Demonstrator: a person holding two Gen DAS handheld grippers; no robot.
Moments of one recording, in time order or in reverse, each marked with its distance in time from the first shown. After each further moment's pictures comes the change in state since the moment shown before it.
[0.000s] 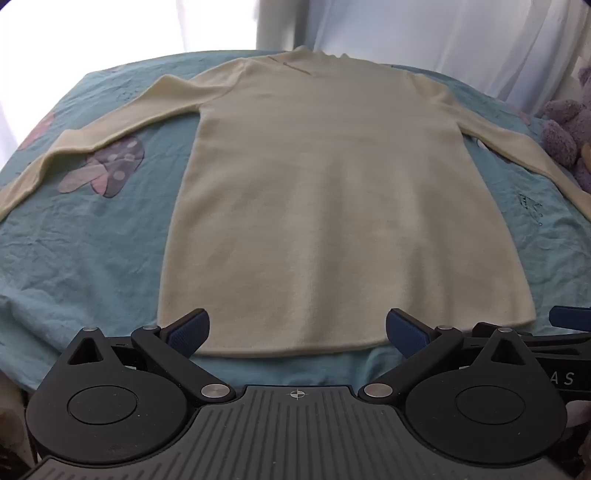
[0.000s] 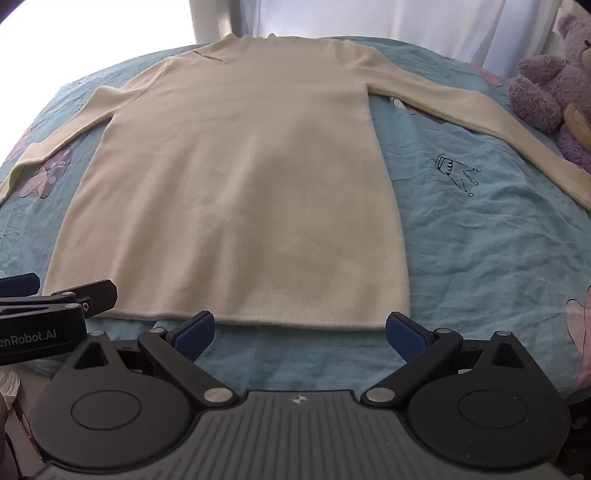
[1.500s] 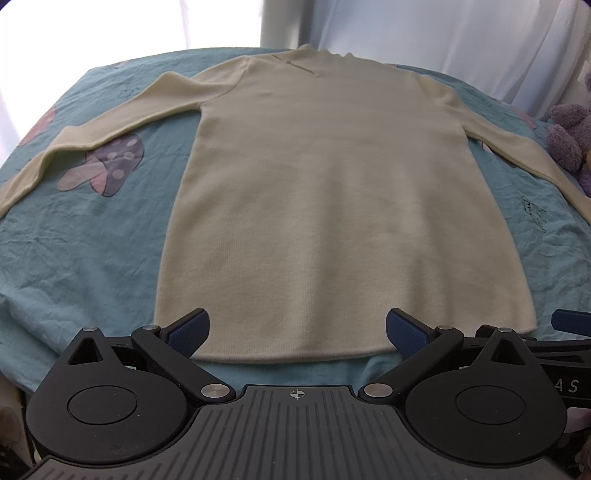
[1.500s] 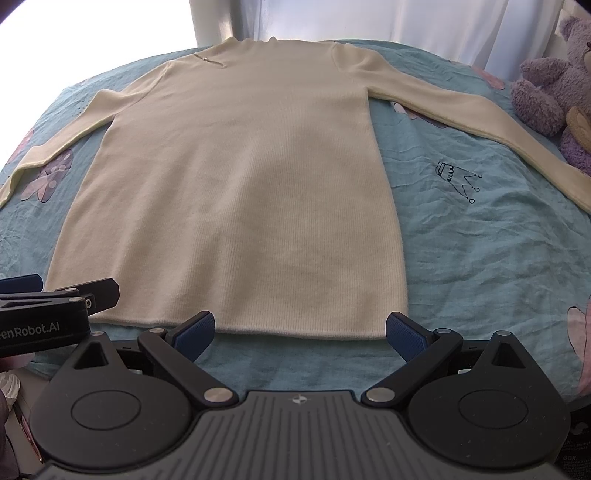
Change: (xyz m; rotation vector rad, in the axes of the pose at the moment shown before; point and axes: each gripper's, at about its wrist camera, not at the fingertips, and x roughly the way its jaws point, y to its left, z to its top) left arm 0.003 0.001 0.003 -0.010 0.007 0.002; right arm 0.003 -0.002 0.006 -0.001 -0.004 0.003
